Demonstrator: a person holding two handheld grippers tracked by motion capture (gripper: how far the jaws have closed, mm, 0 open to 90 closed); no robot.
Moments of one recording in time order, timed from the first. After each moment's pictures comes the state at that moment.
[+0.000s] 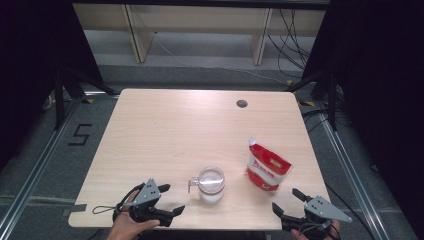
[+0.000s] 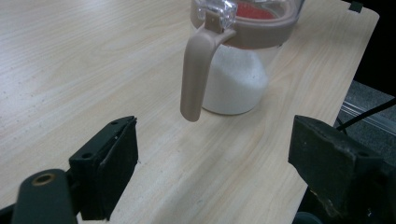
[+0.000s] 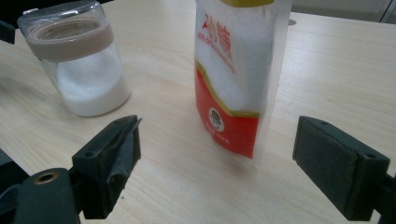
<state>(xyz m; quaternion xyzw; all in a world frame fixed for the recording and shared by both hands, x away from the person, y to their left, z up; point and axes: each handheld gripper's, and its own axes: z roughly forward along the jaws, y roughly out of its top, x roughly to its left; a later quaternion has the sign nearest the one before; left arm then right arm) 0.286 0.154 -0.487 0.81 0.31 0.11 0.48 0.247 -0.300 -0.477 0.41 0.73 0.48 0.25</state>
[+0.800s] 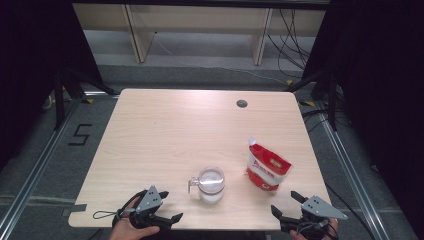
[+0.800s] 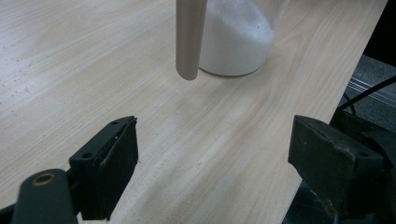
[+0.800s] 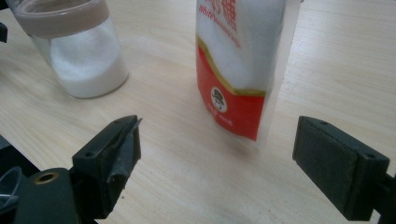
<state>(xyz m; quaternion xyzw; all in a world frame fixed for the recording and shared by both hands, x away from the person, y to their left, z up) 0.278 0.155 -0.504 0.83 0.31 0.12 0.45 0.249 -0.297 -0.483 0.42 0.75 0.46 0.22</state>
